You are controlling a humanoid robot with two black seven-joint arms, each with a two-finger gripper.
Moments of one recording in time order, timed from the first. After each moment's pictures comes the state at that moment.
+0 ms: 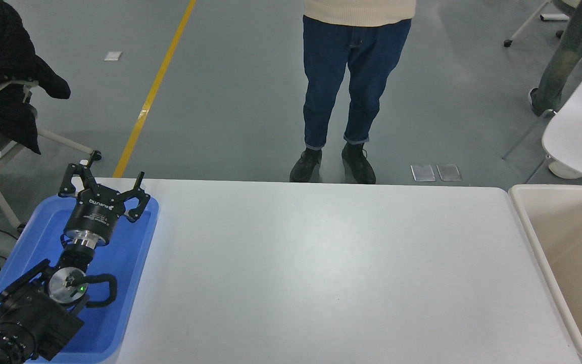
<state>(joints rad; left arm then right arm) -0.60 0.23 -0.89 -0.31 -0.14 -0.79 -0.37 1.04 -0.73 -0.74 0.28 -0.26 0.61 -0.12</state>
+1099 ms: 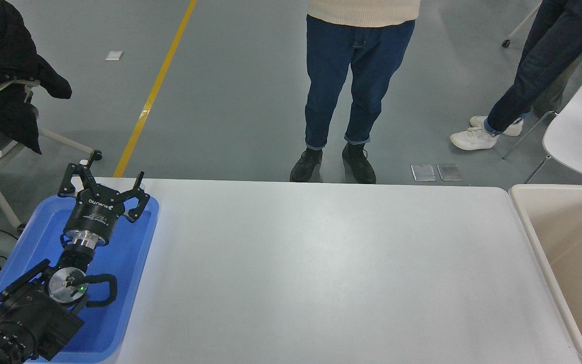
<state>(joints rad) -0.60 0.23 -0.89 -0.31 -0.14 -0.79 -0.37 0.72 -0.51 -0.62 0.09 -0.26 -0.01 -0.12</state>
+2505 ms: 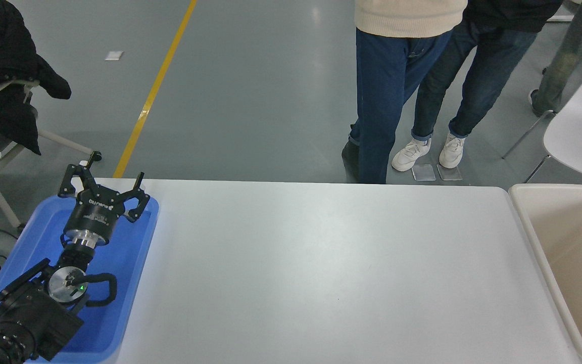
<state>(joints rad) -0.60 0.23 -0.89 -0.31 -0.14 -0.79 -0.37 0.67 -0.71 0.44 0.63 -0.25 0.01 -0.12</state>
